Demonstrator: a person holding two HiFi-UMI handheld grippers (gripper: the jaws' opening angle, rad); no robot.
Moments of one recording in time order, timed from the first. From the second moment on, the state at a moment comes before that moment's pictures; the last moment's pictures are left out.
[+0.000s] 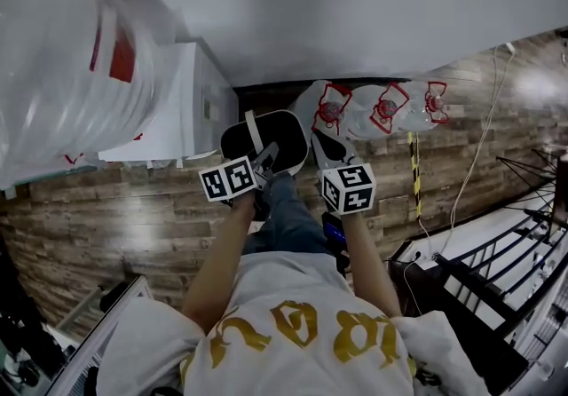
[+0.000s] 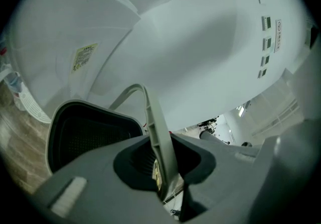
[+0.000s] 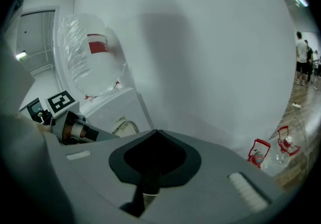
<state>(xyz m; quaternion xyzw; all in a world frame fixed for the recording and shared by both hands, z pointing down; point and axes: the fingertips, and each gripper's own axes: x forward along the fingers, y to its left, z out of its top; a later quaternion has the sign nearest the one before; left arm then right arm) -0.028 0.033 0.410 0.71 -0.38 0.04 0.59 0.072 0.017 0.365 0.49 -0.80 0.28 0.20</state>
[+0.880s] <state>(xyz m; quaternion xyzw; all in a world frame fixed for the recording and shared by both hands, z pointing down) -0.029 0.002 0.521 0.68 -0.41 0.11 0.60 0.058 0.000 0.472 0.38 -0.82 0.28 0.32</state>
